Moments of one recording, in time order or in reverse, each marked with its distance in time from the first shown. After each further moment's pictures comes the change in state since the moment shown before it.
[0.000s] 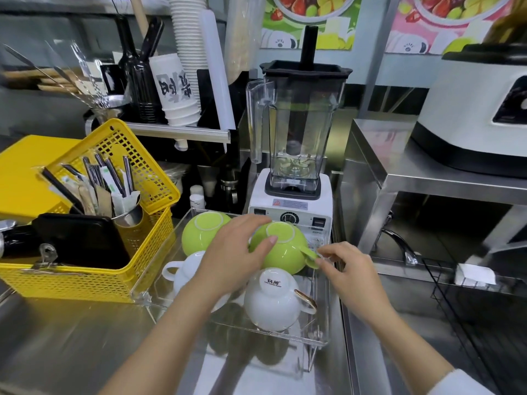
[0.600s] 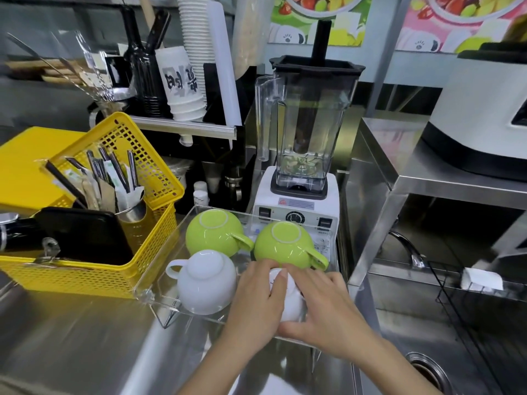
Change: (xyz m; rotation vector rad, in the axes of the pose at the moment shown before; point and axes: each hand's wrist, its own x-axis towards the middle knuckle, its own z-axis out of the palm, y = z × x) left_hand -0.051 0.017 0.046 -0.174 0.045 -0.315; right_hand -0.032 -0.025 0.028 -0.285 -0.355 -0.262
